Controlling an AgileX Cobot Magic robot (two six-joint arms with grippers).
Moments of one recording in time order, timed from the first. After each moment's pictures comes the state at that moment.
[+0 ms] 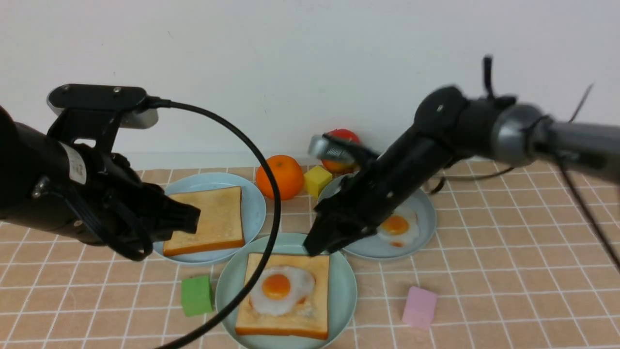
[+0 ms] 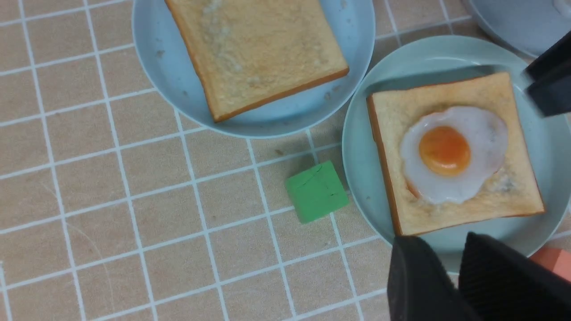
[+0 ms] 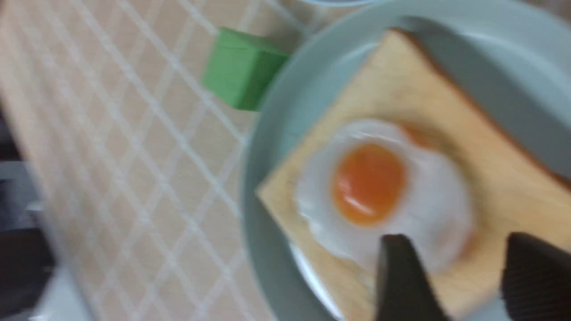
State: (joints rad) right arm 0.39 2.12 -1.67 0.76 1.06 -0.54; left arm -0.43 1.22 -1.00 0.07 0.77 -0.27
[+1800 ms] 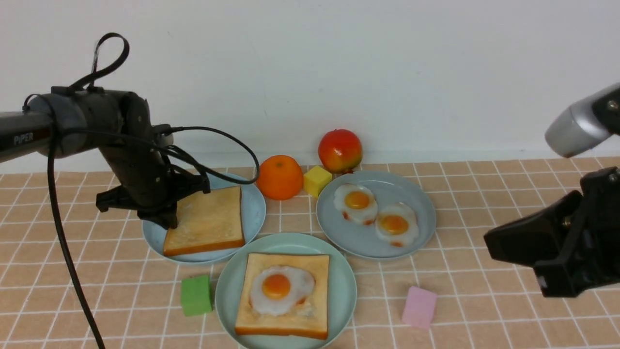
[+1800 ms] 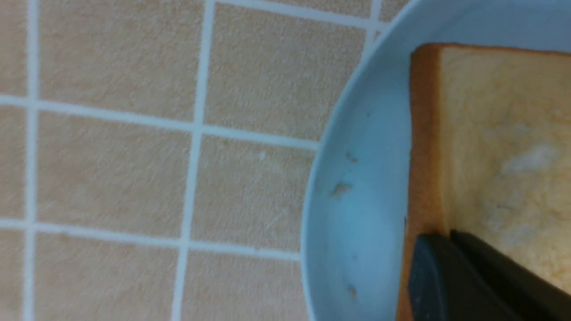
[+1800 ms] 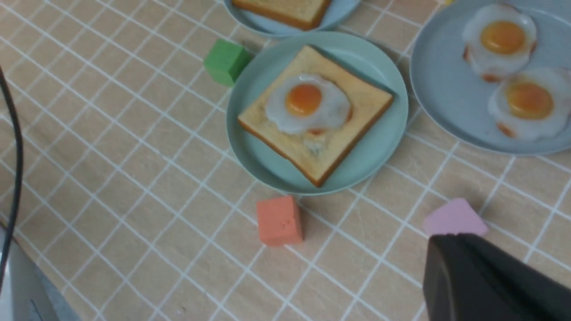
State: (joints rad) right arm 0.38 1.01 -0.92 0.51 0.81 -0.42; left arm -0.13 2.07 -1.54 0.00 0.79 -0.35
